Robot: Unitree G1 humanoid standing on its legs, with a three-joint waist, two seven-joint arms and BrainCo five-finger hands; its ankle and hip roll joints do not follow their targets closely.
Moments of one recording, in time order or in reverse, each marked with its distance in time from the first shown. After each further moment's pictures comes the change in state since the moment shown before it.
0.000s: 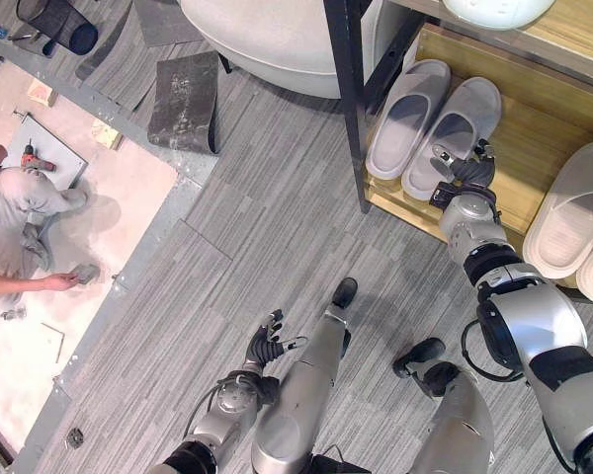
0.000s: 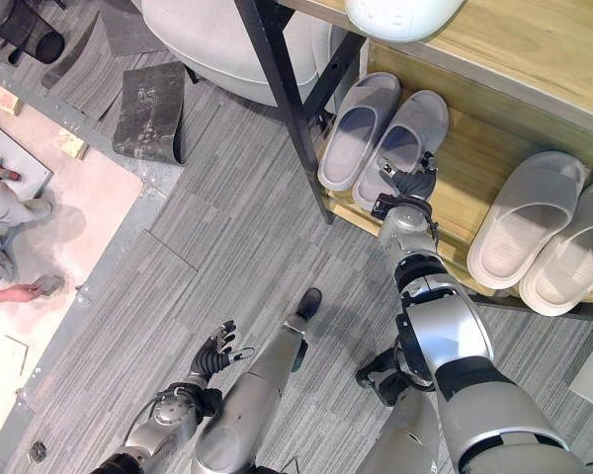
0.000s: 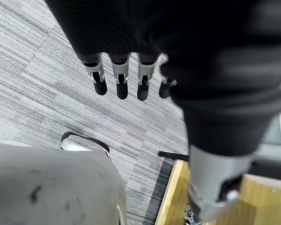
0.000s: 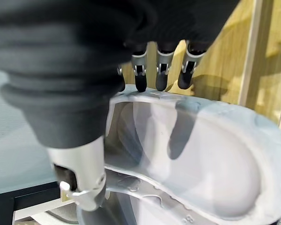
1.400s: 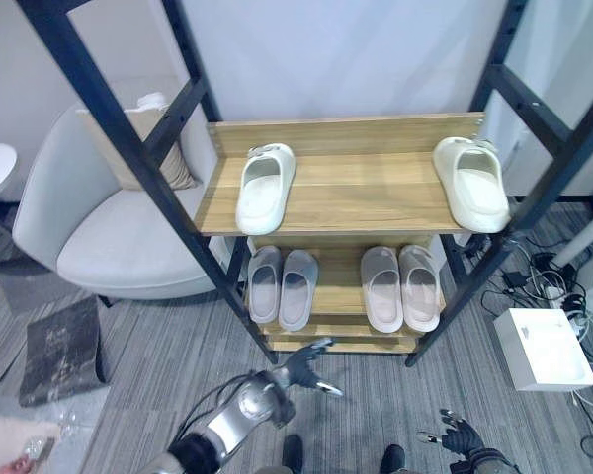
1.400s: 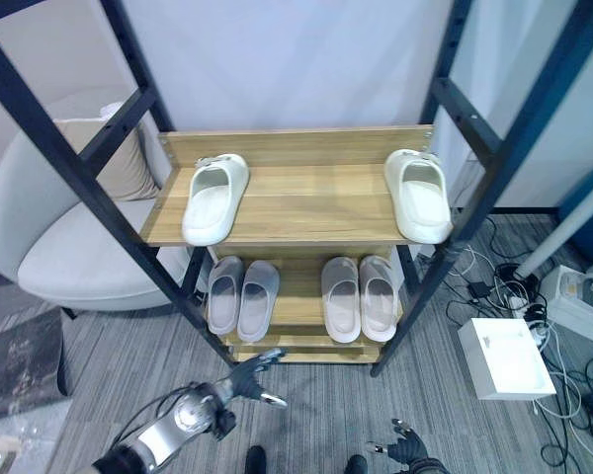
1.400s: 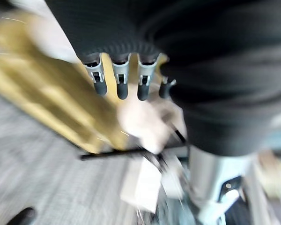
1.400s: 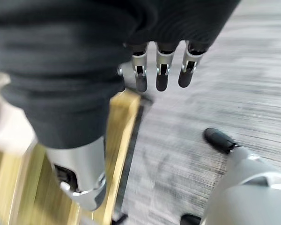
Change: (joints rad) left arm -0.158 0.040 -0.243 -0.212 0.483 0.123 -0.322; right arm 1.175 0.019 0.007 -0.248 -0.409 0.105 0.398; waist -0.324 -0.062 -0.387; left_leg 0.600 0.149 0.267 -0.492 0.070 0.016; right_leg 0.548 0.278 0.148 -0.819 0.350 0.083
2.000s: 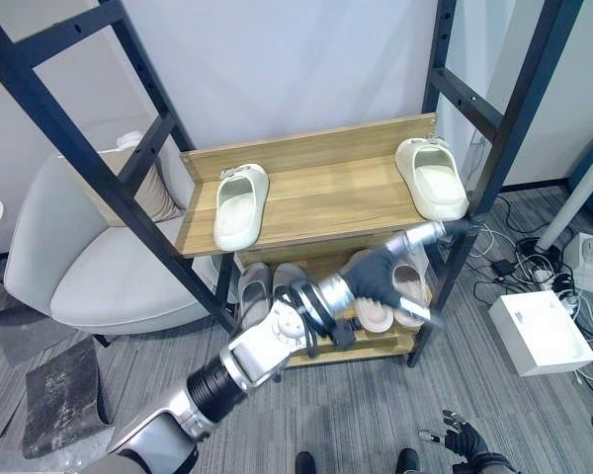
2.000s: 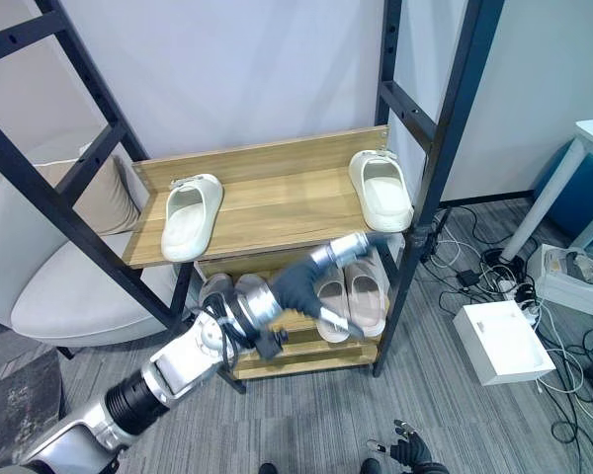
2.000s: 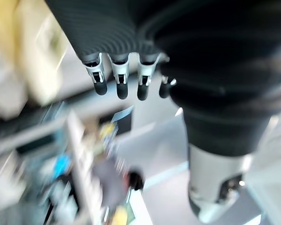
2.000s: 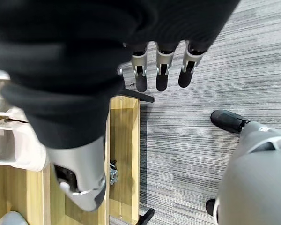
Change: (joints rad) left arm -0.304 -0.024 0.214 -0.507 -0.215 -0.072 0.089; right arm 0.051 -0.004 -0.005 -0.094 0.041 -0.007 0.033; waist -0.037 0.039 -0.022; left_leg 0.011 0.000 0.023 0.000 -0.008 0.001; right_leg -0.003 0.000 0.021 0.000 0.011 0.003
